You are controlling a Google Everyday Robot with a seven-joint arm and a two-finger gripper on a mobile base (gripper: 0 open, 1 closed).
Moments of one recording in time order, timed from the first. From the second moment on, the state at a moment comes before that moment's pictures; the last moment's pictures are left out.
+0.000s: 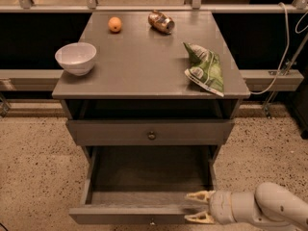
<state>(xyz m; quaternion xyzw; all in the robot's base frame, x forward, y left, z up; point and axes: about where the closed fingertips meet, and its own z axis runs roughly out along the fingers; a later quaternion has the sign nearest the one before) 0.393 -0.131 0.497 -0.64 0.61 0.22 0.41</state>
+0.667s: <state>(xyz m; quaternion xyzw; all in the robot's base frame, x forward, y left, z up) 0.340 -0.135 0.429 -0.61 0.66 0.25 0.36</state>
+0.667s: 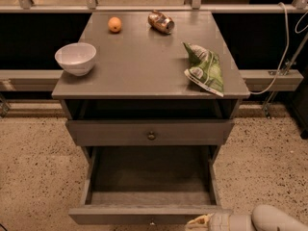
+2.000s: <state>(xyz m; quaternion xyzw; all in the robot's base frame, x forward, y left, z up) 0.365 -0.111 0.352 -0.52 0.72 0.19 0.41</state>
